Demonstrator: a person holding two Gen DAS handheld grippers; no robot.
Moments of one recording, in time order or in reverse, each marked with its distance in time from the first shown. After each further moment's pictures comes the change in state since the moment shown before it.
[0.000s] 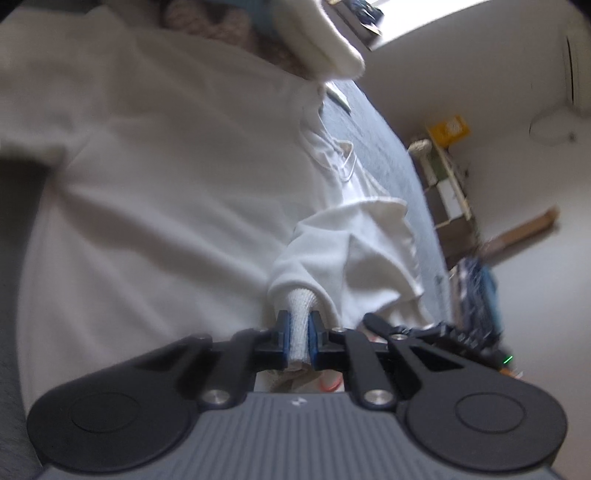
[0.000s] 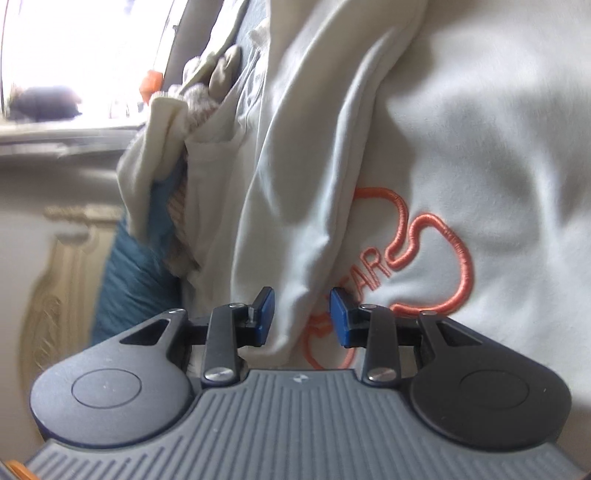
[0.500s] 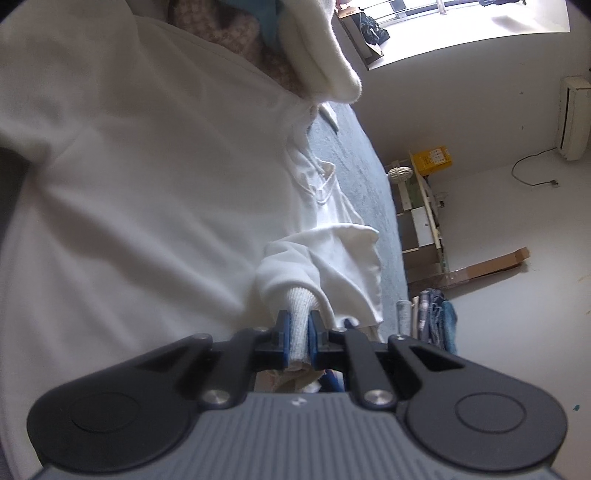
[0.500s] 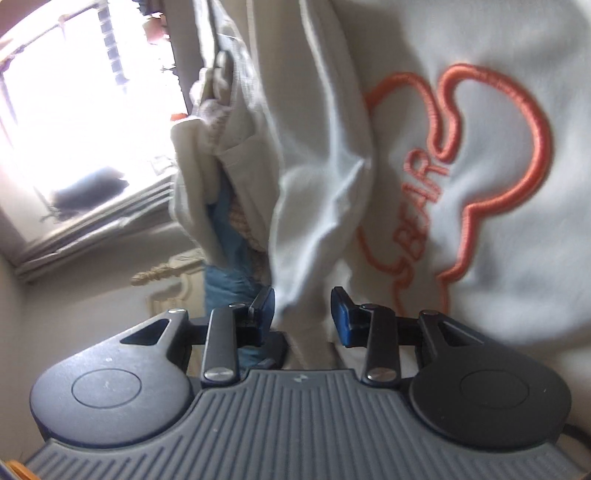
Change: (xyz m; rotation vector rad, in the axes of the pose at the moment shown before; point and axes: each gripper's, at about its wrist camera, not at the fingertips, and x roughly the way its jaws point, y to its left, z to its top) left arm 0.005 0.000 0.008 -0.078 -0.016 -0.084; right arm 0.028 -0.011 -0.025 0.317 0.030 0.304
